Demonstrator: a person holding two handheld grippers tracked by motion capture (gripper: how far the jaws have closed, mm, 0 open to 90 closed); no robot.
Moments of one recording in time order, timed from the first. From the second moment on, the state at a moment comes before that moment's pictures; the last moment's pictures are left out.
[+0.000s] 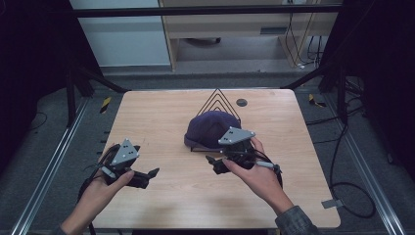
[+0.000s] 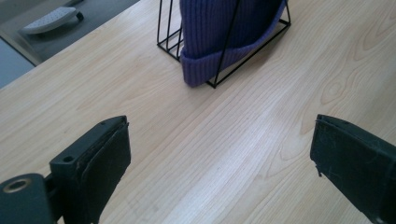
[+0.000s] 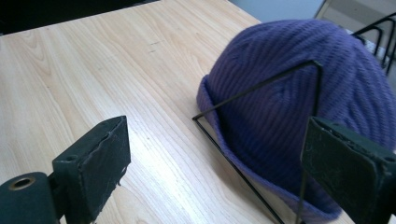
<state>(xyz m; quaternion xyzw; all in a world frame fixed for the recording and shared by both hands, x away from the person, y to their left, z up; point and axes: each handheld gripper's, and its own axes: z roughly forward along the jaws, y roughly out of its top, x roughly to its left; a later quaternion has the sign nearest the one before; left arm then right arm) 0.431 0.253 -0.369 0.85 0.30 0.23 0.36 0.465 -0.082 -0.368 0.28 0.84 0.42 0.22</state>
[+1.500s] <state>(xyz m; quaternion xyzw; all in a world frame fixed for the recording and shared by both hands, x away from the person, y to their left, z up) 0.489 0.314 -0.506 0.81 0.45 0.20 0.33 0.515 0.009 -0.502 0.33 0.86 0.35 0.16</state>
